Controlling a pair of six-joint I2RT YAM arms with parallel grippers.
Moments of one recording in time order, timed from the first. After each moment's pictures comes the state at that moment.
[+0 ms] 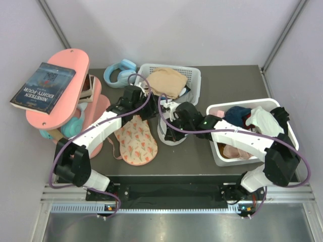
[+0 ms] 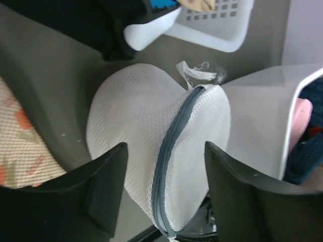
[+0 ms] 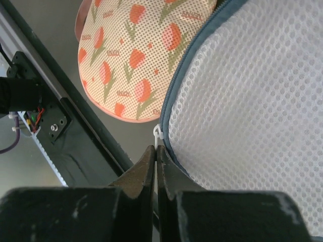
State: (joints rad) left arm -0.45 1.47 1.09 -0.28 0.28 -0.79; right arm 0.88 1.46 1.08 -0.35 -0.25 0.34
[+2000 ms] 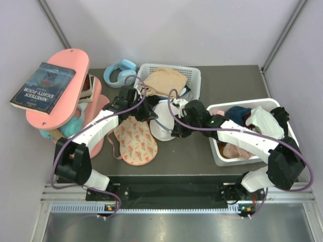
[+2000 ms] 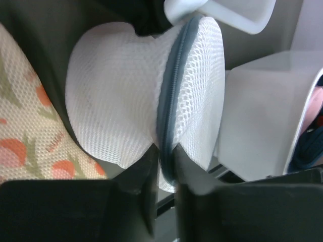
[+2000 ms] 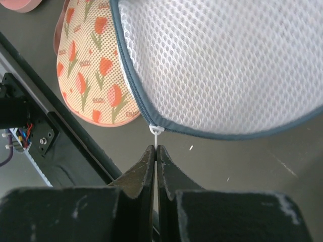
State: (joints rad) left arm -0.37 1.44 1.05 -0.38 0.37 -0.78; right arm 0.78 1.41 1.01 -0.32 -0.26 0.36
